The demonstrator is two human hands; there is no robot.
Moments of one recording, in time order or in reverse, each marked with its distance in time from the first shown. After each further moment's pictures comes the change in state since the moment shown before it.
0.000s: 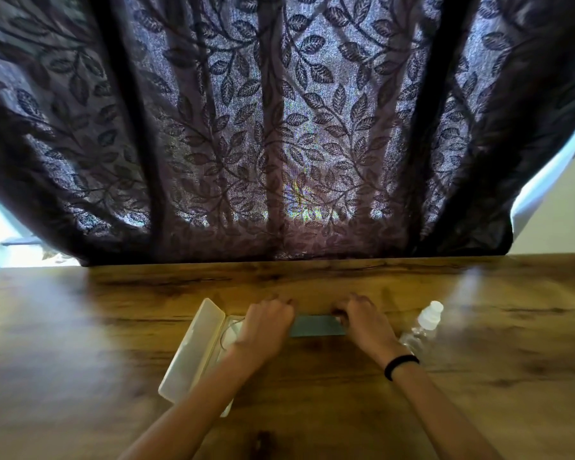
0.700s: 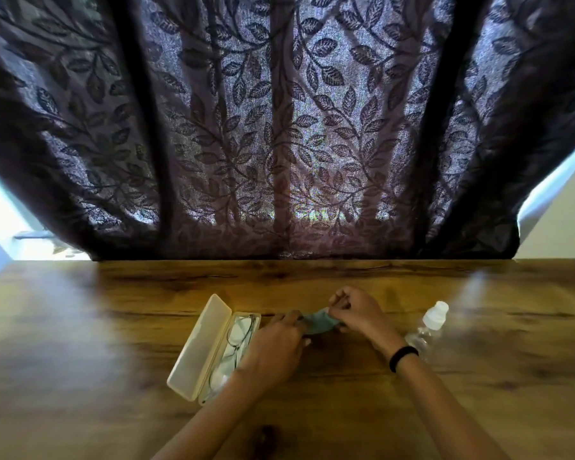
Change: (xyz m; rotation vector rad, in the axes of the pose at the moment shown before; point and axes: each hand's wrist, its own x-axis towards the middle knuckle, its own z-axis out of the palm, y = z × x) left_hand -0.029 0.014 0.013 -0.194 -0.038 -0.015; right_hand 0.006 -0.018 -0.009 0.620 -0.085 0.210
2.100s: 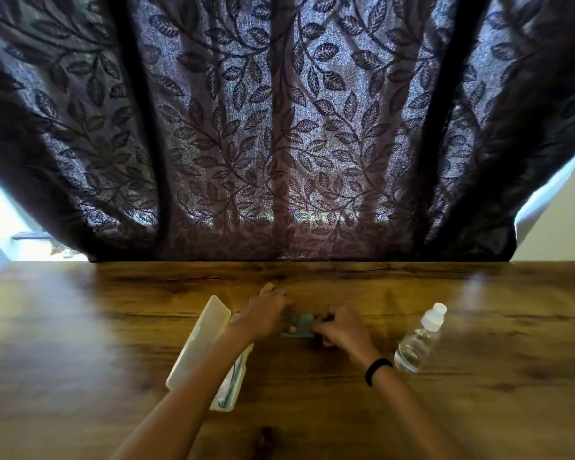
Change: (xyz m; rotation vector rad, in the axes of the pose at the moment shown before) left_hand 0.051 -0.042 -0.013 -0.069 -0.173 -0.012; right_hand -0.007 -0.004 0.030 0.042 -0.024 0.119
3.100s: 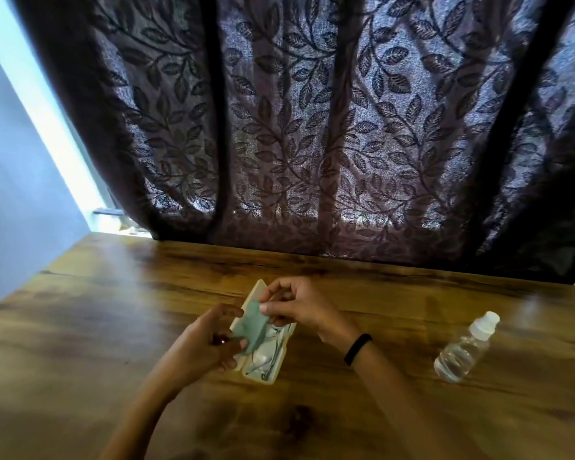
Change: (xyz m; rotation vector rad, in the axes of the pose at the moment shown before) left_hand -0.181 -0.039 -0.024 -0.901 0.268 -0.328; right_hand -0.036 -0.089 0.061 0.287 -0.521 -0.419
